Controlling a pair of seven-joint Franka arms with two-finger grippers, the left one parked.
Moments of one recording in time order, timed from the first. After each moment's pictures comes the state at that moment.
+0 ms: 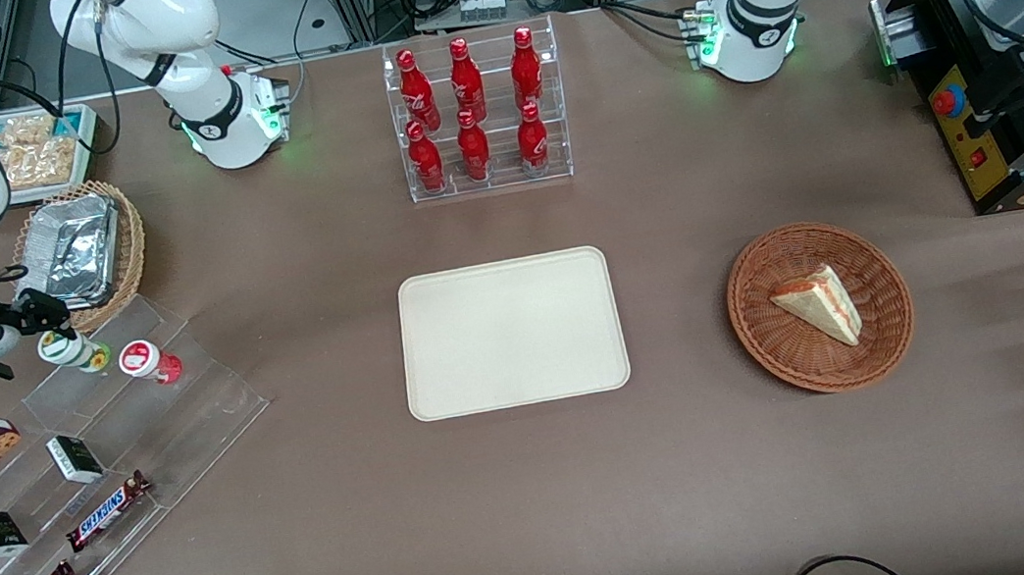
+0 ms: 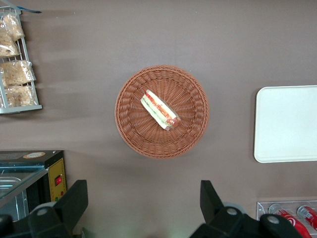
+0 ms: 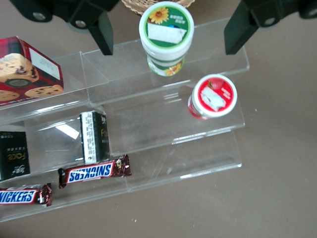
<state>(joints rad) -0.22 -0.10 -0.07 -2.21 0.01 2.20 -0.81</state>
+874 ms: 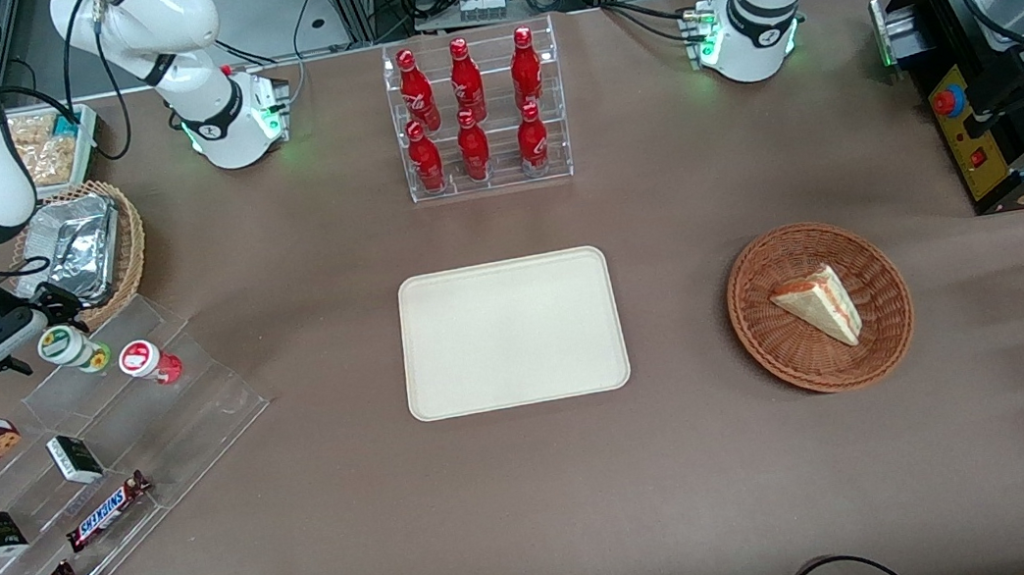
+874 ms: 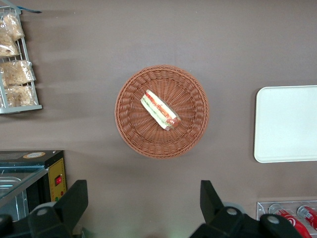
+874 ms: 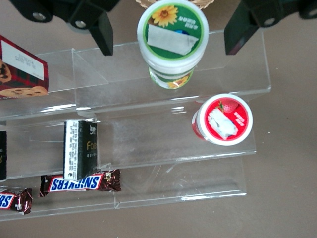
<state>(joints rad) -0.22 -0.11 -0.11 -2.34 0.01 2.33 -0.95</state>
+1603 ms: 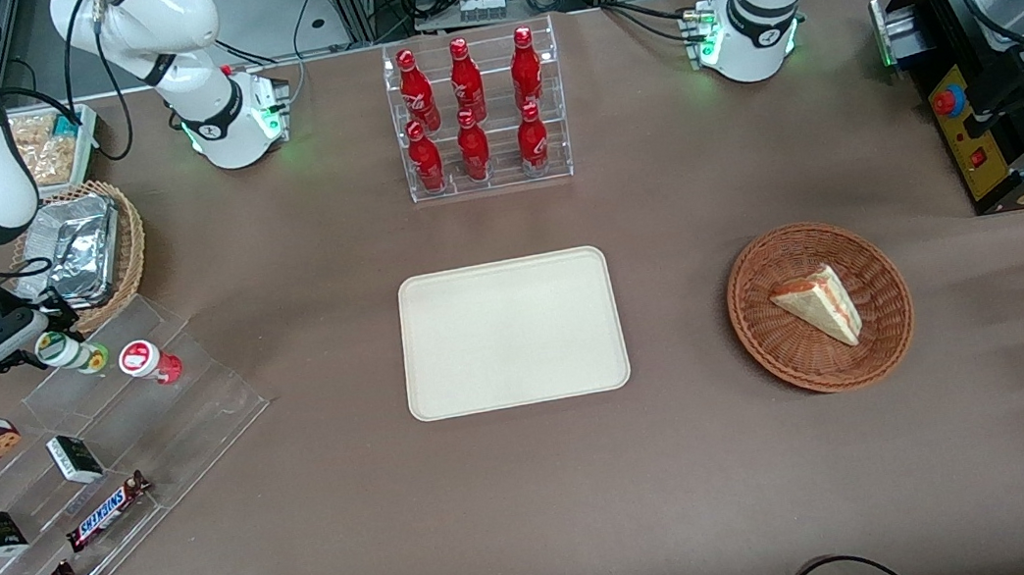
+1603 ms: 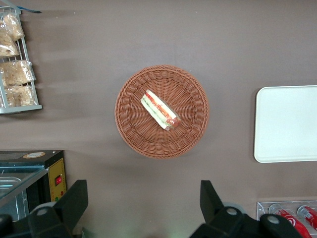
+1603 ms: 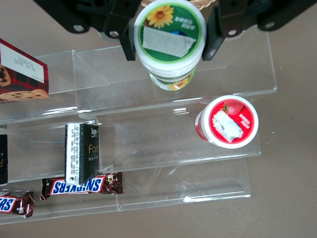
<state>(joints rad) -0.22 -0.10 -0.11 -2.35 0.01 2.35 -0.95</state>
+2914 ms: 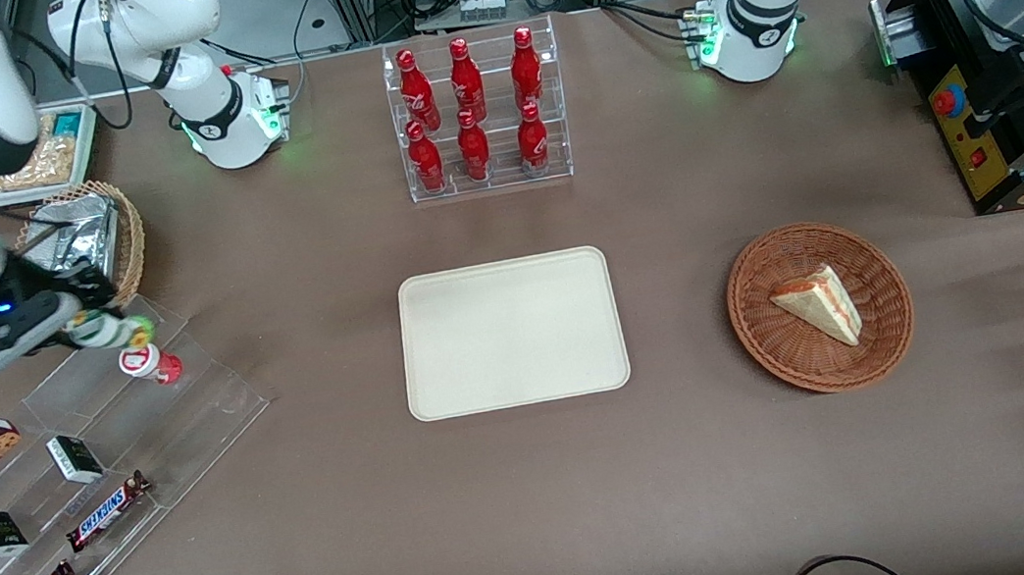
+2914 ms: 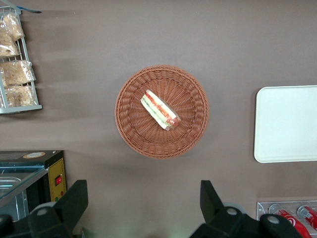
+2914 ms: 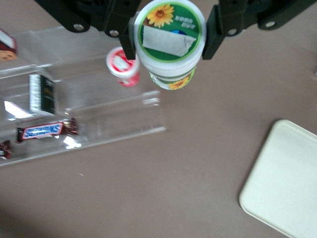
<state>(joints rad) 0.15 -0.11 -0.10 -1.94 0.01 1.84 -0.44</state>
